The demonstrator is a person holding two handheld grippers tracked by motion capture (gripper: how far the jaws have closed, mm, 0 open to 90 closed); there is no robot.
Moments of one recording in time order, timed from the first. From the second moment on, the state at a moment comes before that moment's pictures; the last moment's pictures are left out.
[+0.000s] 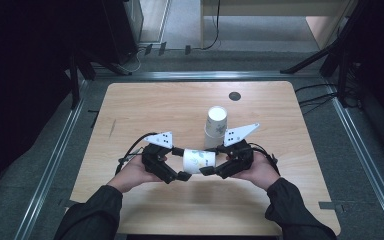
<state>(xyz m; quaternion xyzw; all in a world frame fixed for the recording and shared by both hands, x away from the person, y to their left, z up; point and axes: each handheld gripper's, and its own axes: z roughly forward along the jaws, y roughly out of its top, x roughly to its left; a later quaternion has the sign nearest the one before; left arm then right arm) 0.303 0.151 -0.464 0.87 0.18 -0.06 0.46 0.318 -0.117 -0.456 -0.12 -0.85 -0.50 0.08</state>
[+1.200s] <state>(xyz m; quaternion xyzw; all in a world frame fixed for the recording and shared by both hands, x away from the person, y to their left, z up) 0.303 0.149 -0.465 0.86 0.17 -0.06 0.48 0.319 -0.111 -0.462 -0.12 -0.85 -0.50 0.11</state>
